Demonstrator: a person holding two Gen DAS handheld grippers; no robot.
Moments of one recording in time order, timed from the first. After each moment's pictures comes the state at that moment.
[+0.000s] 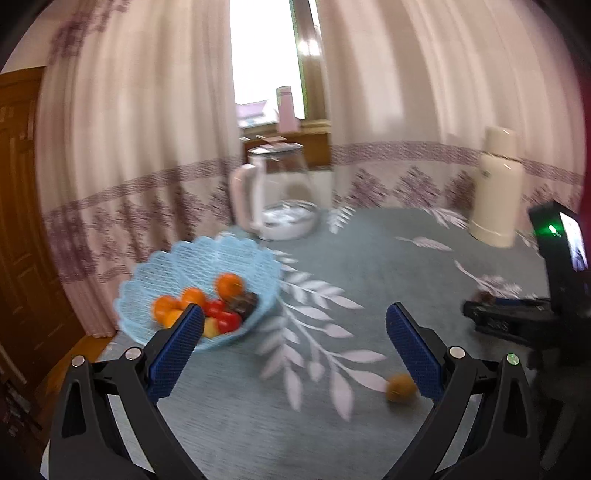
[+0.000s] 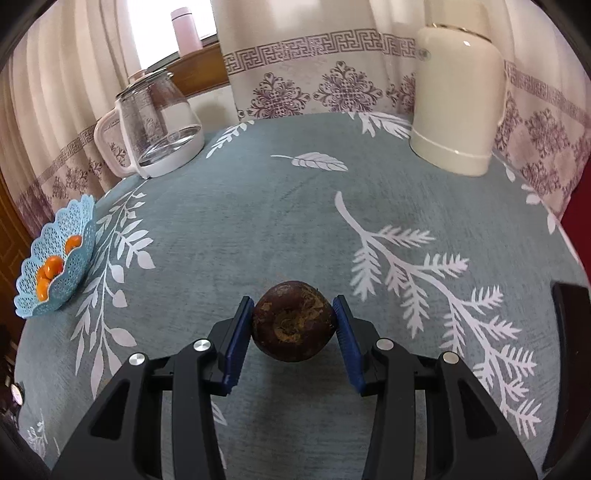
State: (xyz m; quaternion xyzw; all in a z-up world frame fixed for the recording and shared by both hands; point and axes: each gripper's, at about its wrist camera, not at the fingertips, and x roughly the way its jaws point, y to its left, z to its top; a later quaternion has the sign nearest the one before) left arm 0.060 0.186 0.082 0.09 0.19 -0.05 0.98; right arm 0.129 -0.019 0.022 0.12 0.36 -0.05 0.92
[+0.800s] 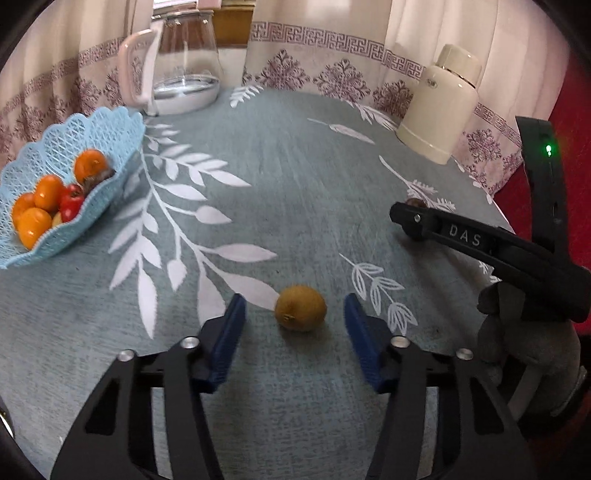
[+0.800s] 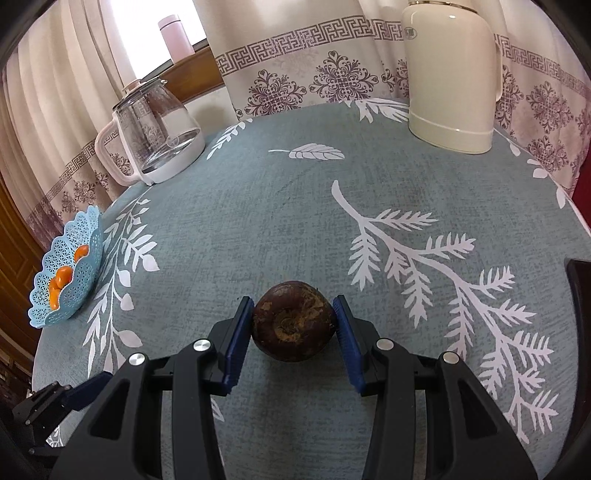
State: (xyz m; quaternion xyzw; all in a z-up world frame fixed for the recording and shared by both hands) left arm 0.103 0.158 0.019 0.02 0.41 -0.22 0.89; right arm 0.127 -0.029 0.016 0.16 0.36 -0.03 0.92
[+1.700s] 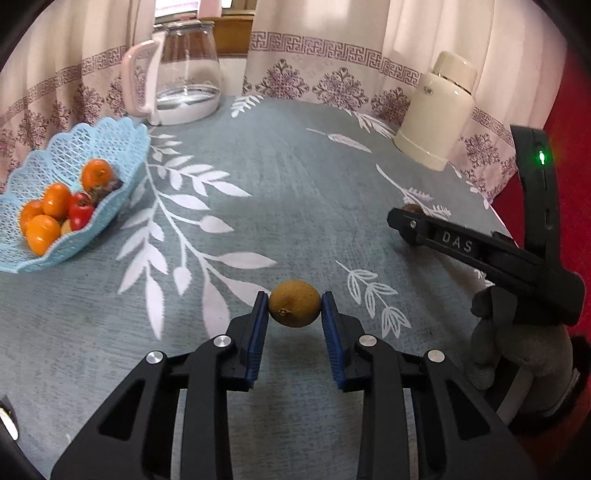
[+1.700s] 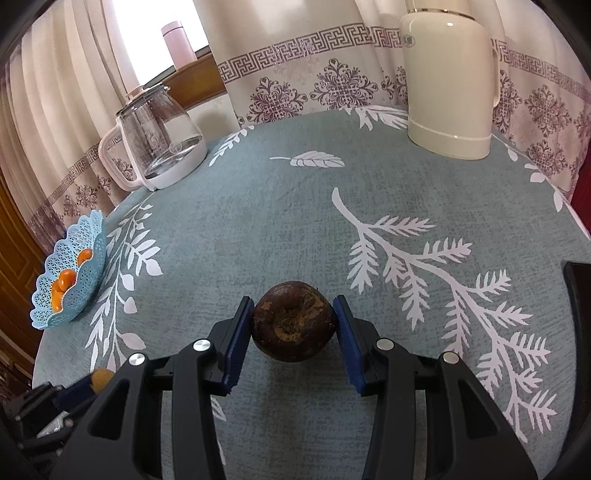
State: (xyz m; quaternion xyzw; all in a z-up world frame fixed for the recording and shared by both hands) left arm 0.098 0.168 0.036 0.02 0.38 -0.20 0.90; right arm 0.122 -0.029 0.020 0.16 0.35 -0.03 0.92
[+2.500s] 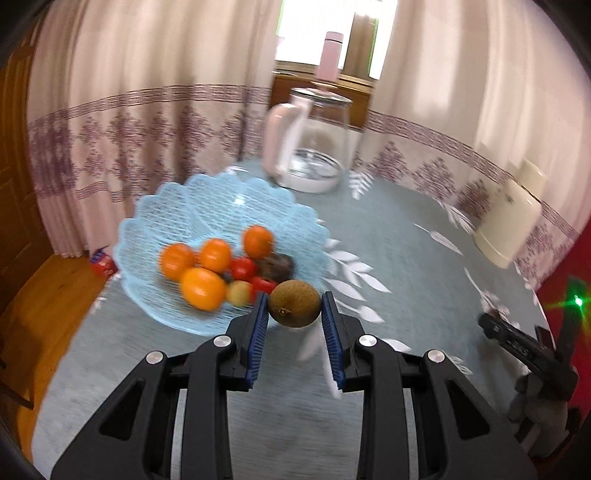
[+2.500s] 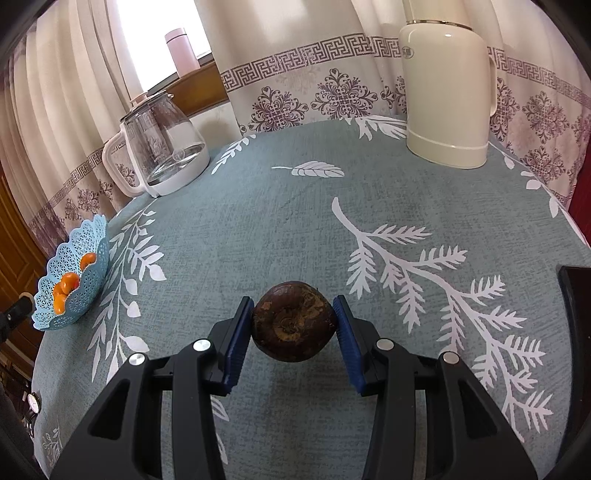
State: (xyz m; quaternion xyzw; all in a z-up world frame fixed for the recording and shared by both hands) left arm 0.118 0.295 0.097 -0.05 0.31 -0.05 0.95; right arm 0.117 -0.029 0.023 0.16 0.33 -0.04 0.93
